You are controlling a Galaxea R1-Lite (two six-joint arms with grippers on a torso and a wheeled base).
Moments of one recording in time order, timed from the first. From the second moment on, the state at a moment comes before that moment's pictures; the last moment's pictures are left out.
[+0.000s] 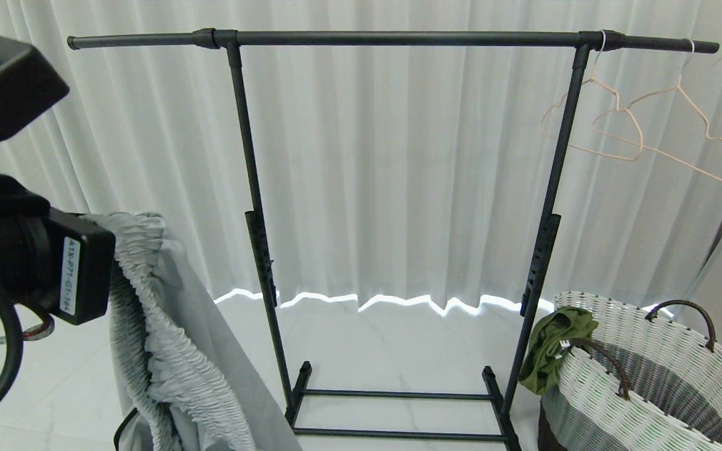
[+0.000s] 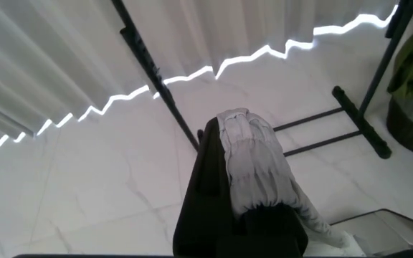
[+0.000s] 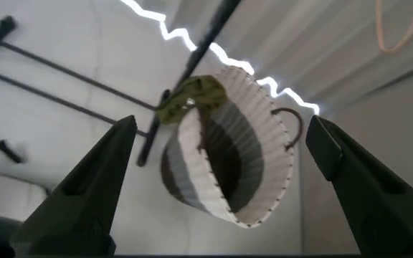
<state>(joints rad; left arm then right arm) -0.67 1.18 -1.16 0.44 0.41 0.07 0.37 1.13 -1.36 0.72 -0.24 -0.26</state>
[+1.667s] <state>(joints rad) -0.61 1.11 -1.08 0.34 0.40 0.14 0.20 0.99 -0.65 -0.06 -0.25 -0.35</state>
